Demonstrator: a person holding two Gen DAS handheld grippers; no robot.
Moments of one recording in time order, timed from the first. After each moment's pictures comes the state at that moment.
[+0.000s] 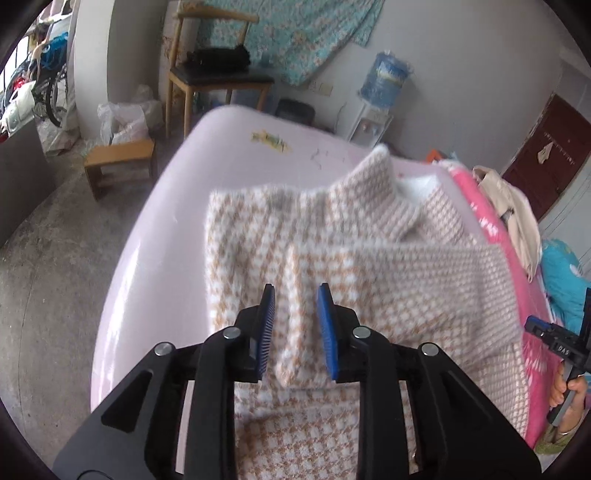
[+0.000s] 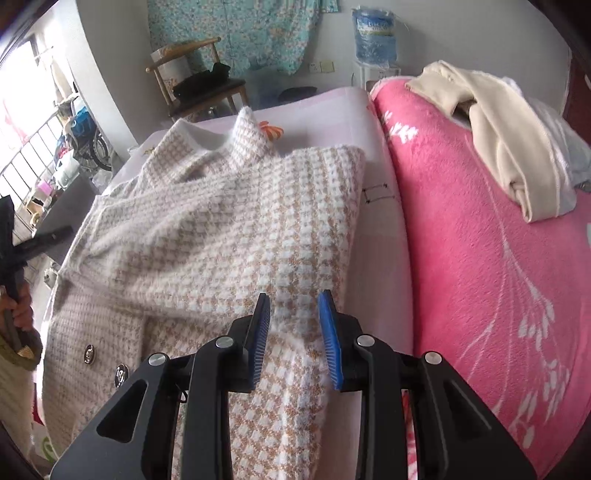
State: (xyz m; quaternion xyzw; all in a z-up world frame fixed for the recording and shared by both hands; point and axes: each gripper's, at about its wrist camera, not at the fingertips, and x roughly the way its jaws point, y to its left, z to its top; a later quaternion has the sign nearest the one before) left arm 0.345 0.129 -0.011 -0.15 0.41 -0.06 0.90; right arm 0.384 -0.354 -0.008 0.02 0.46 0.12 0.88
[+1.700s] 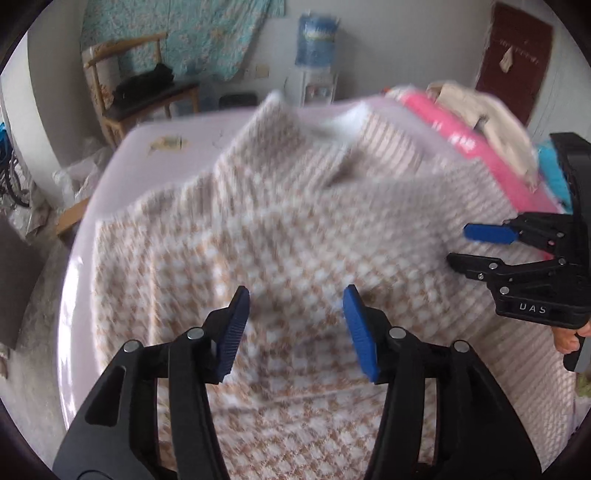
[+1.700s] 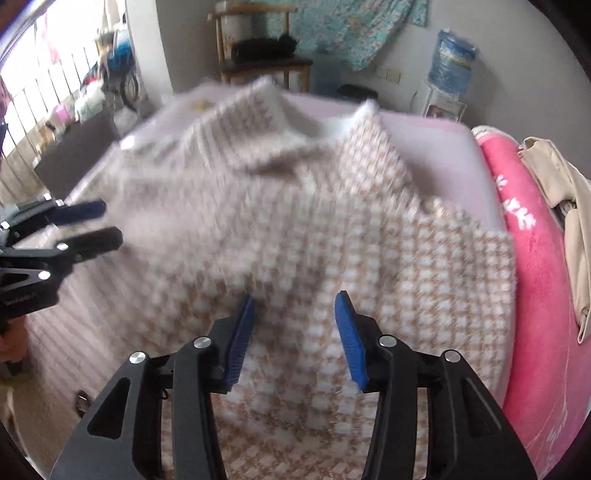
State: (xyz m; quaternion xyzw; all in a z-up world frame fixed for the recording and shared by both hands) left arm 0.360 0.015 -0.046 0.02 0.45 -0.11 0.88; right arm 0.438 -0.202 -0.043 -0.11 0.47 0.17 0.86
